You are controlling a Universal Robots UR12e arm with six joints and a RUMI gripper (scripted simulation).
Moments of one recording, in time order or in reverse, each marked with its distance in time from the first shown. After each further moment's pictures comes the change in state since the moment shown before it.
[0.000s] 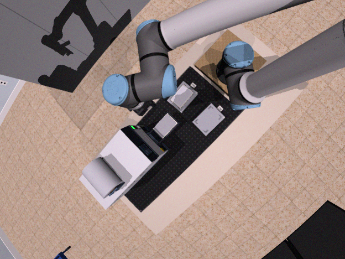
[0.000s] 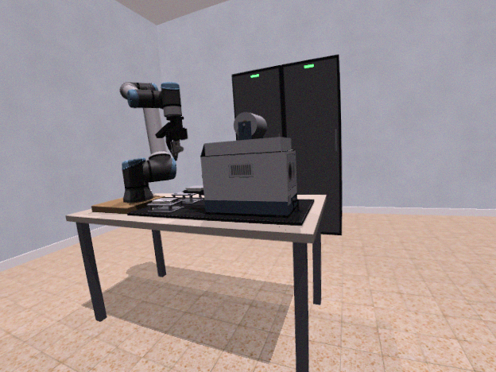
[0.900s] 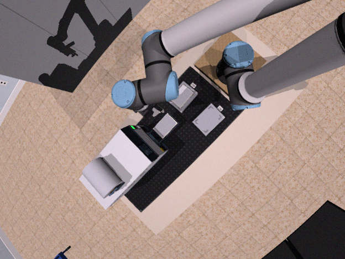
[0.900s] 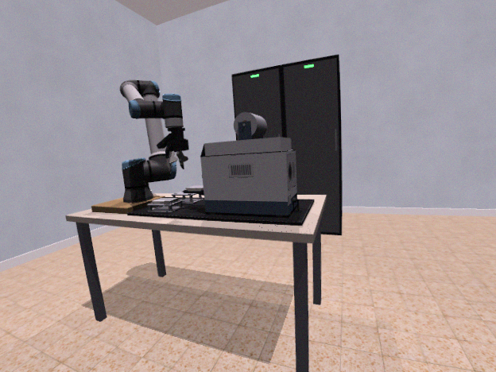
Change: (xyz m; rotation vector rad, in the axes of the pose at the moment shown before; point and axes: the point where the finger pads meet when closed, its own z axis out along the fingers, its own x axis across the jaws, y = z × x) arm 0.000 -0.001 0.056 0.010 0.001 0.002
